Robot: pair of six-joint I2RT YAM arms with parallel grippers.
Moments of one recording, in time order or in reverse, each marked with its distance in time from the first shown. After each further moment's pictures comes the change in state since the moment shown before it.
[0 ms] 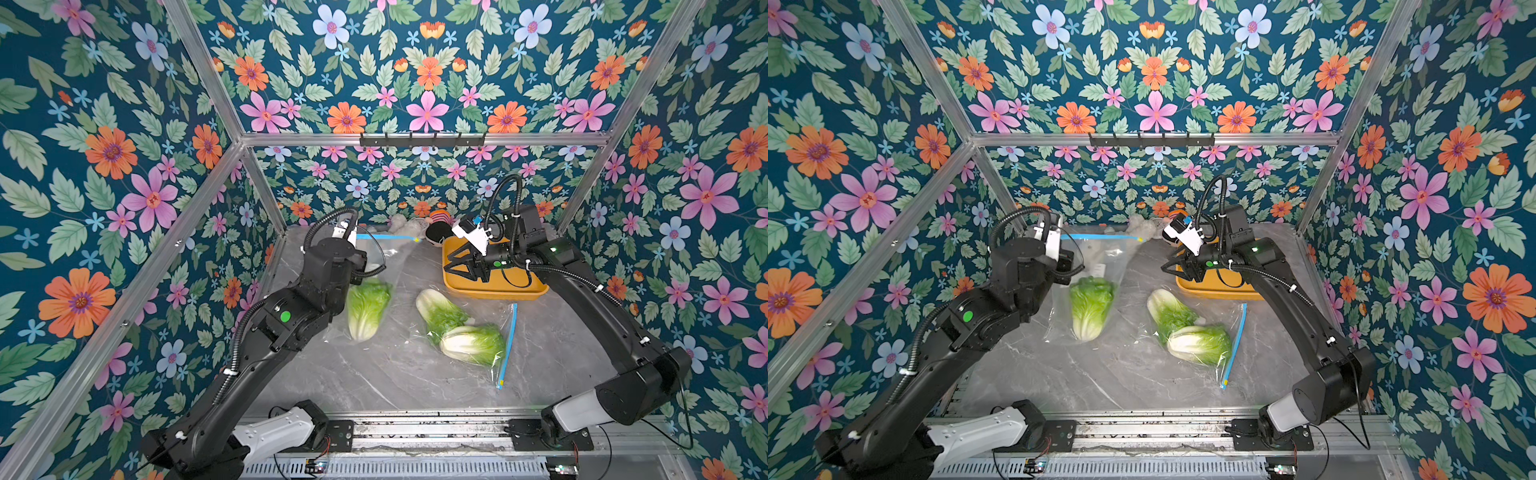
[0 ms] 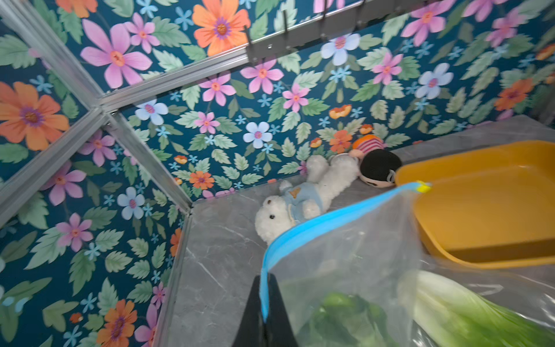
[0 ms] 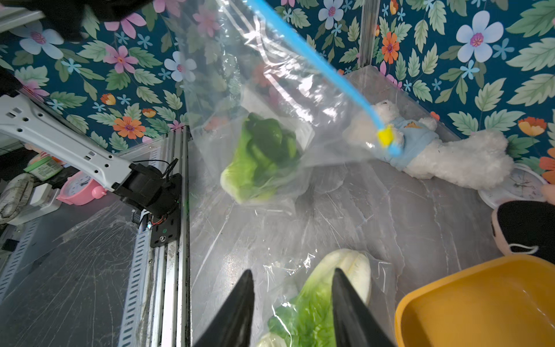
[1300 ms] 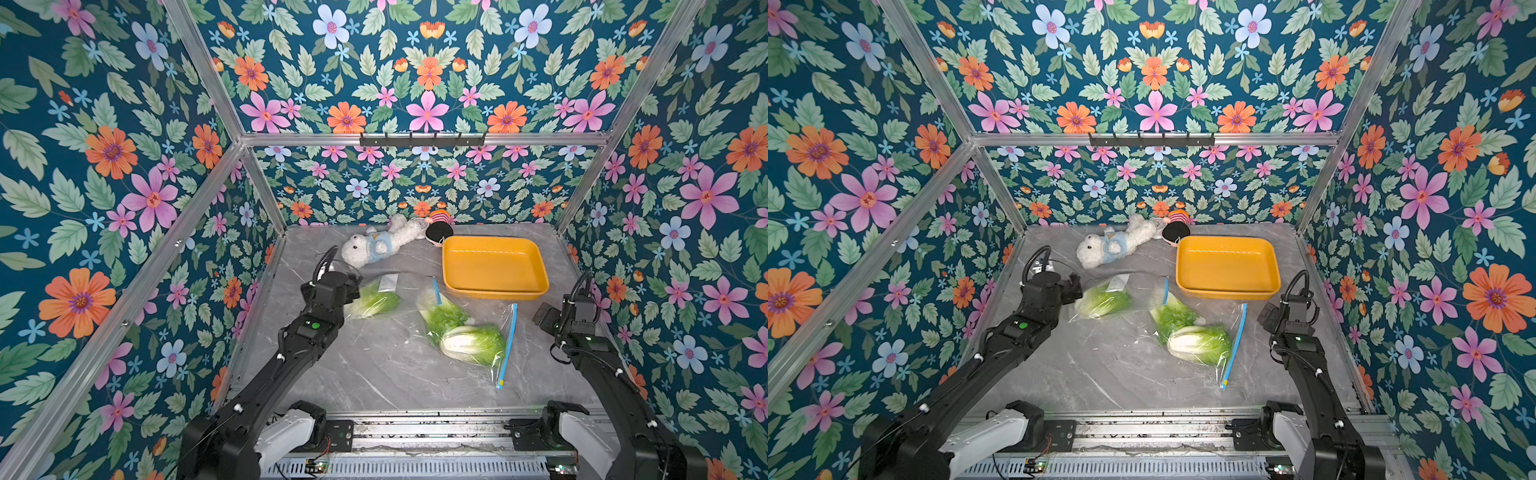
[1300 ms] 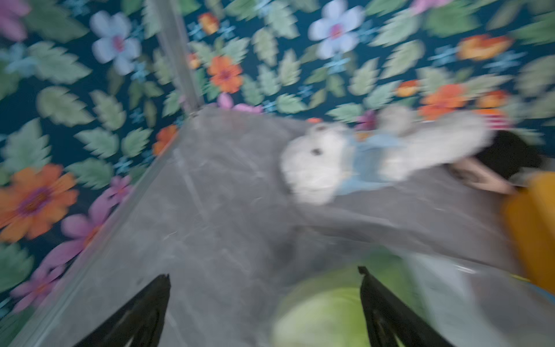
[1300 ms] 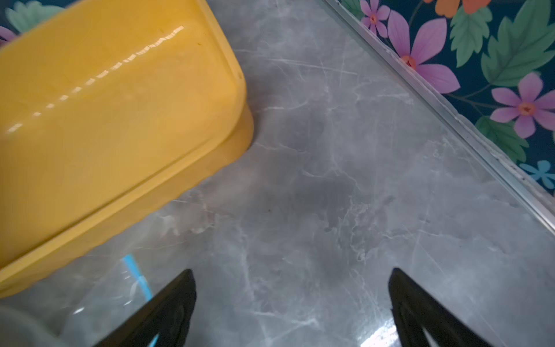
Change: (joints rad) left arm 0.362 -0.014 -0.776 0.593 0.080 -0.327; right arm -0.521 -0.502 -1.078 0.419 1.005 0.739
